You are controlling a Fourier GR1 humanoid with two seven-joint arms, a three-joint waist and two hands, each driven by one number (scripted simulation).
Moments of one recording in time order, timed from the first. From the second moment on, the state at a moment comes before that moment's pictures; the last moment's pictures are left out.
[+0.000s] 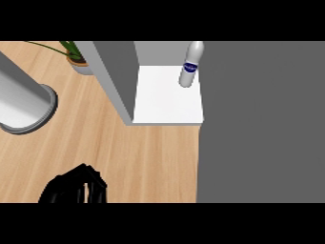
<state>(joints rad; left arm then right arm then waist) 0.11 0.56 -0.68 -1.81 0.63 0.42 -0.59 0.76 -0.36 -0.31 -2.36 -0.89 0.83 0.09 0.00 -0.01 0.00</state>
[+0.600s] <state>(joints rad) 0.27 0.75 -0.46 -1.93 0.77 0.29 -0.64 0.74 -0.37 -0.18 -2.37 -0.89 0.89 0.10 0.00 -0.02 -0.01</state>
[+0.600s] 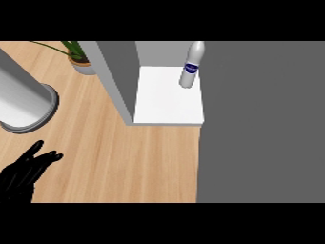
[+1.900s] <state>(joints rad) 0.51 0.94 -0.23 -1.97 0.93 0.09 -0.68 0.32 -0.40 0.20 -2.35 -0.85 0.70 0.35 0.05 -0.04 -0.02</state>
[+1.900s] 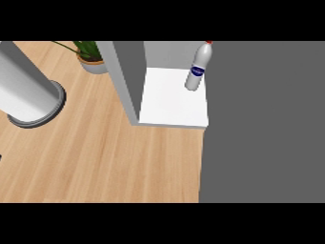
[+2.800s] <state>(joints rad) 0.62 1.01 -0.10 -1.93 0.99 -0.08 -0.73 -0.20 -0.15 0.49 -2.27 -0.66 0.21 0.58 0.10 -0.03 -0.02</state>
